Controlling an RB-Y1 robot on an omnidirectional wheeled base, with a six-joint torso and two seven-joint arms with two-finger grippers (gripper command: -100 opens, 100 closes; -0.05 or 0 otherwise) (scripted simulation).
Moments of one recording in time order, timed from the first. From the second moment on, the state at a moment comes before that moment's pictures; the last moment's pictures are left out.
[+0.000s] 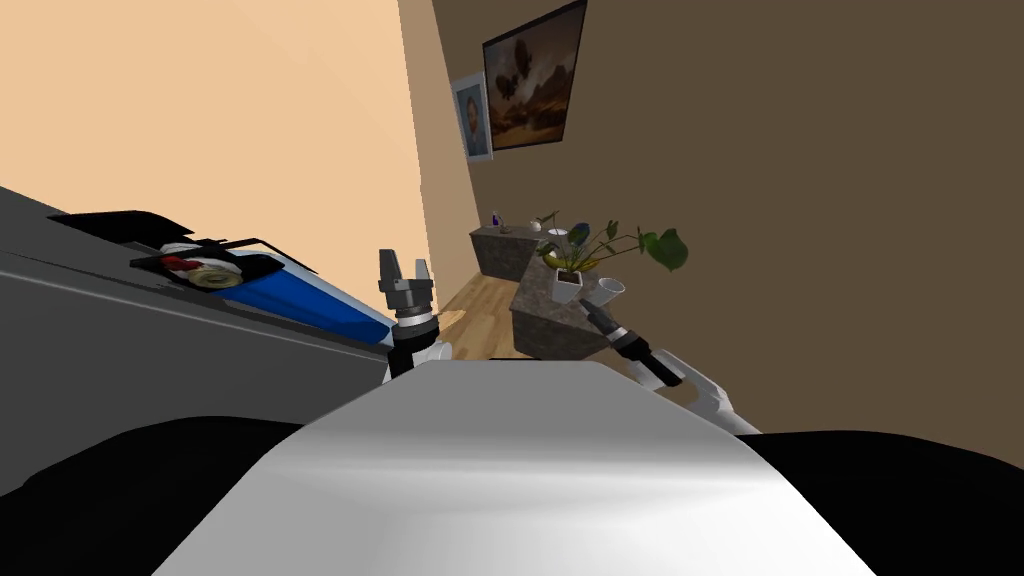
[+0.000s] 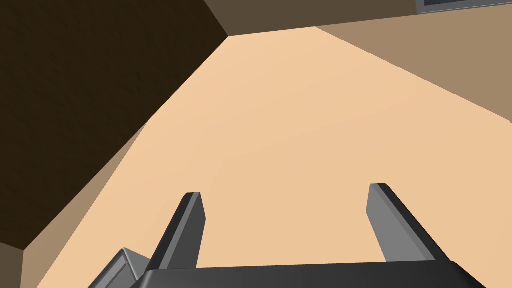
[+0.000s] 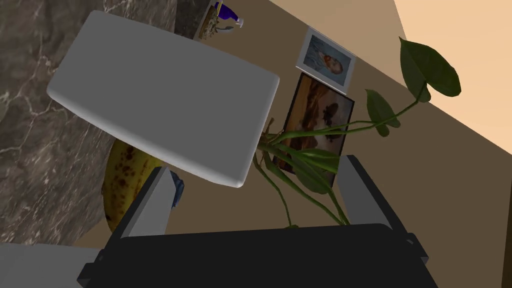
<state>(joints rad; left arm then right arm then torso) 0.51 0.01 -0.05 -2.39 0.00 -0.54 -0.09 0.49 -0.86 0.09 -1.76 0.01 -0.56 -0.16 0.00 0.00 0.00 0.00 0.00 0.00</state>
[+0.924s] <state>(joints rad) 0.51 0.01 -0.05 -2.39 0.00 -0.54 -0.09 0.49 -1.16 0.13 -1.54 0.06 -0.59 -0.17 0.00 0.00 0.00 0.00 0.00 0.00</state>
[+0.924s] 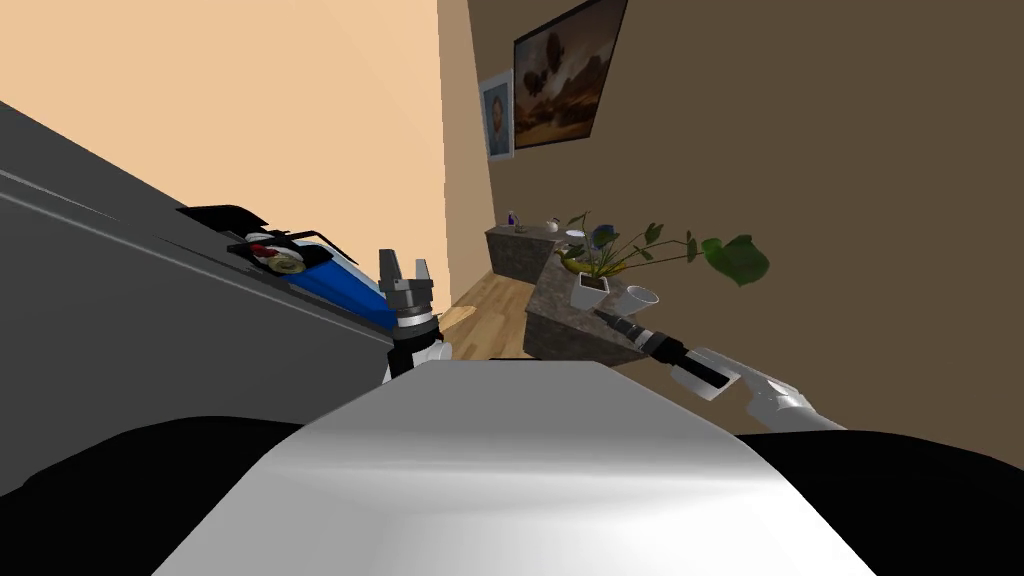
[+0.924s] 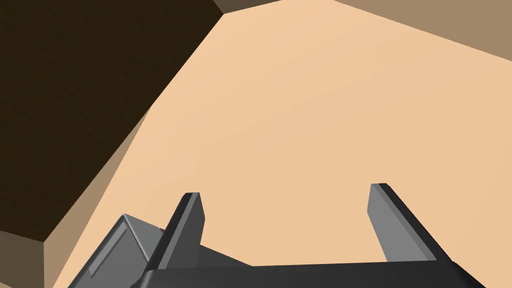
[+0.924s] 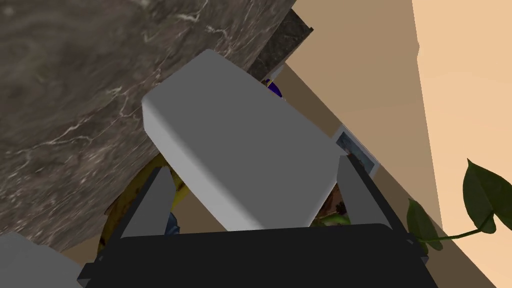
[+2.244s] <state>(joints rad) 0.51 0.01 -0.05 -2.39 0.00 -0.54 -0.09 0.55 -1.60 0.21 -1.22 0.13 -0.67 -0.17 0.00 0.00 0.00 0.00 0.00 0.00</state>
